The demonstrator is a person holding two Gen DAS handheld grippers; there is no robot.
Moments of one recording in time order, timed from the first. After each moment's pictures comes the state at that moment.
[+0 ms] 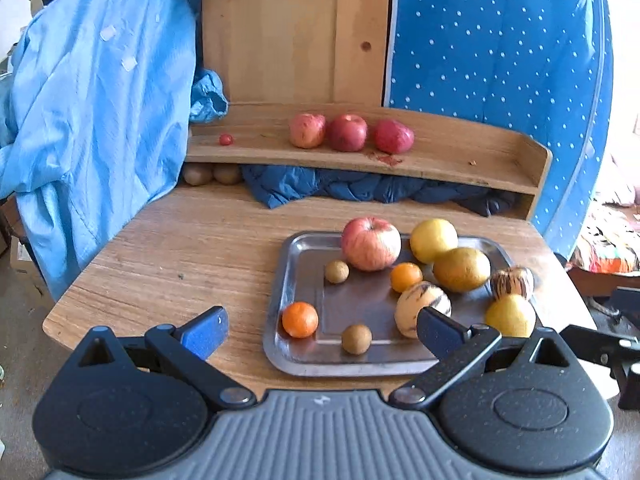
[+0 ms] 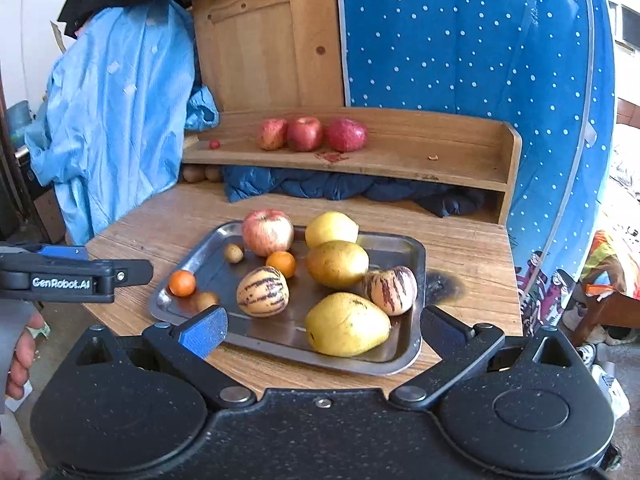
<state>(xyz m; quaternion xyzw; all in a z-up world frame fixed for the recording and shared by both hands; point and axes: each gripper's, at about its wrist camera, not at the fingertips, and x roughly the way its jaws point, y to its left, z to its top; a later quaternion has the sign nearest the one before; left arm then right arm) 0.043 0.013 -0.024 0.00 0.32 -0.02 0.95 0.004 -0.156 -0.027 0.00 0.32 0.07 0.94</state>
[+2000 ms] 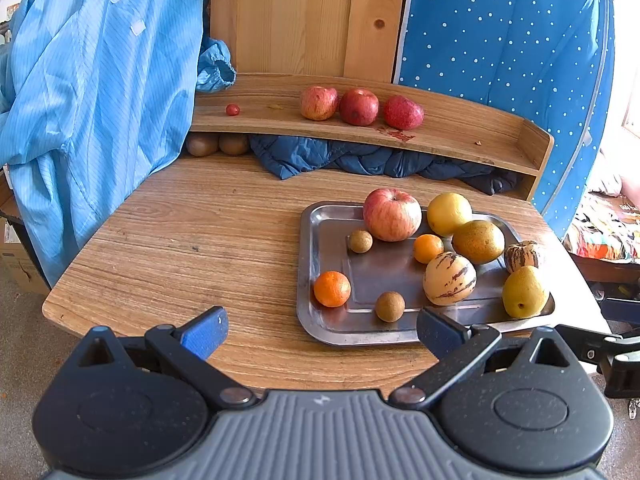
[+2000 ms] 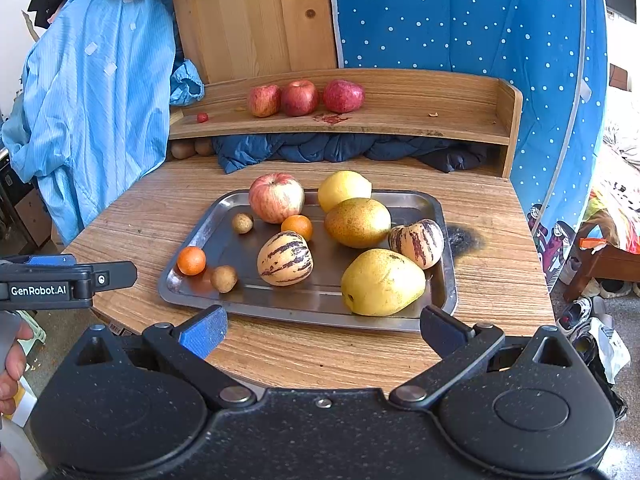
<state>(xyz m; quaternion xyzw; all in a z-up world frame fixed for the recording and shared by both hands) 0.036 0.055 -0.036 -0.02 0.35 -0.03 0.94 0.006 -0.123 -0.039 0.03 0.36 0.04 0.93</state>
